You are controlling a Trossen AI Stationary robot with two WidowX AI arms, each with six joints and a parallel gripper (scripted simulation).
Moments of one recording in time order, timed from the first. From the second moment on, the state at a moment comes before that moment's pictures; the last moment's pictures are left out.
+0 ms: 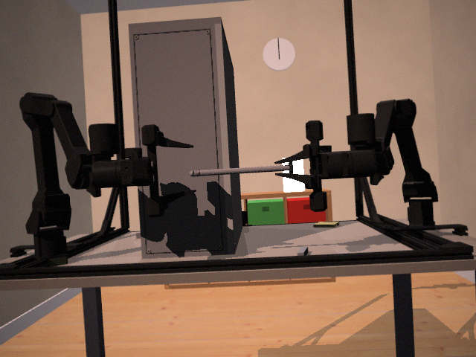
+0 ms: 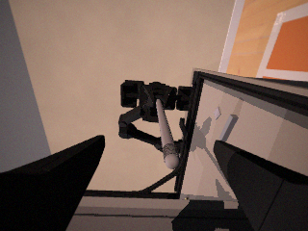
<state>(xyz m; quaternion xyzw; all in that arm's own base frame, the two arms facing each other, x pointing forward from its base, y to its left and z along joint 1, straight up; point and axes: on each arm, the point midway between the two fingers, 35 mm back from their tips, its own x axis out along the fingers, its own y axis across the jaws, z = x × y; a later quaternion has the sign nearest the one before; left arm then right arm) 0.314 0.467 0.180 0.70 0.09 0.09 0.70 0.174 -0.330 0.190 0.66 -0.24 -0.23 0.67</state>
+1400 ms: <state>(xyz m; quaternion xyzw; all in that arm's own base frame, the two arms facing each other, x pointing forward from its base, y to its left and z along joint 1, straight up) 0.314 0.467 0.180 0.70 0.09 0.09 0.70 0.122 -0.353 0.315 0.38 -0.29 -0.35 0.80</state>
